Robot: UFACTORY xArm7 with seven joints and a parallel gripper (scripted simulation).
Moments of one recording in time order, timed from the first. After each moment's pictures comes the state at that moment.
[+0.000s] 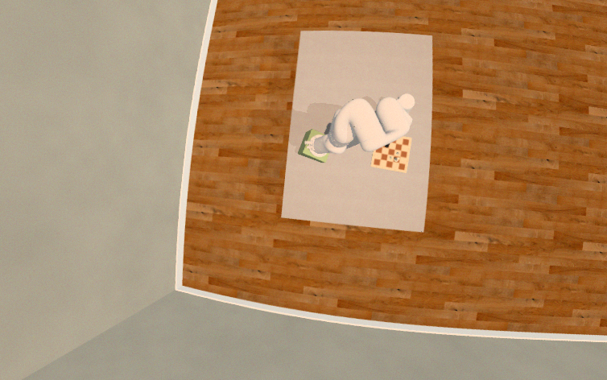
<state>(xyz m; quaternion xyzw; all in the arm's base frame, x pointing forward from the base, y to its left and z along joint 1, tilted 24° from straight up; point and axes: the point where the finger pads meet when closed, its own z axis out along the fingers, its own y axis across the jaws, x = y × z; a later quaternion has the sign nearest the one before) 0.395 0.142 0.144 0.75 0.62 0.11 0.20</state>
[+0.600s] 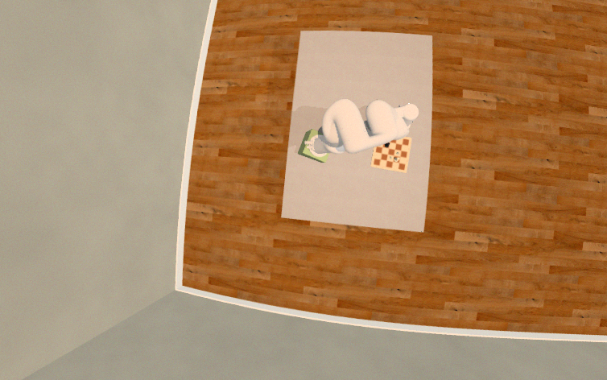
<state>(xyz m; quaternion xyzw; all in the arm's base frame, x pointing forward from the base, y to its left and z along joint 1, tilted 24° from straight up) 0.377 0.087 0.170 0.76 0.62 0.09 0.19</state>
